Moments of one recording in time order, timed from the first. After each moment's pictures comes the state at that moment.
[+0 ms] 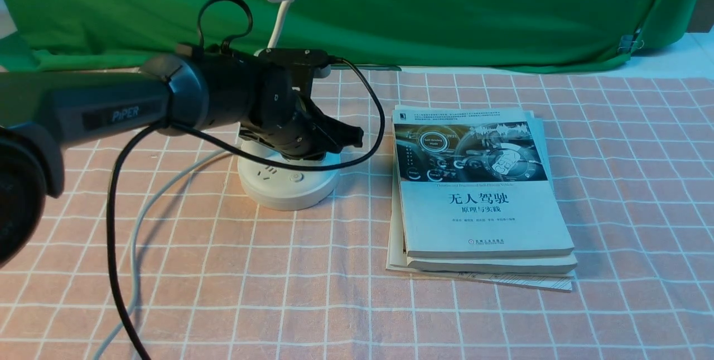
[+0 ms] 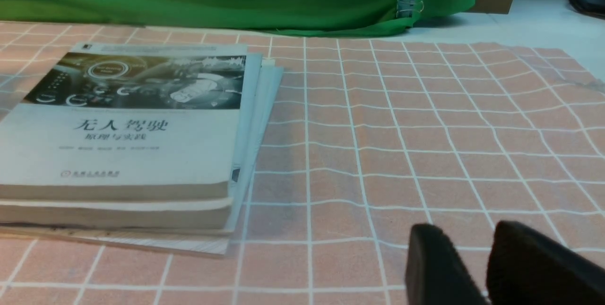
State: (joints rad) right arm 0.01 0.00 0.01 0.05 0.25 -0.07; left arm -0.45 2.09 -1.48 -0.03 0.40 -0.21
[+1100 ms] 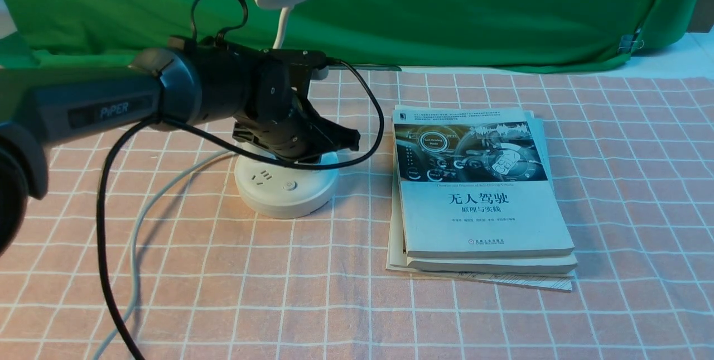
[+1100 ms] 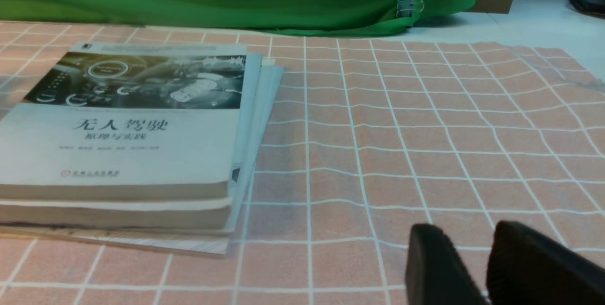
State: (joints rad) right arm 0.01 0.00 0.01 0.05 0.25 -0.07; left arm -0.45 2.03 -1.47 -0.03 0.48 -0.20
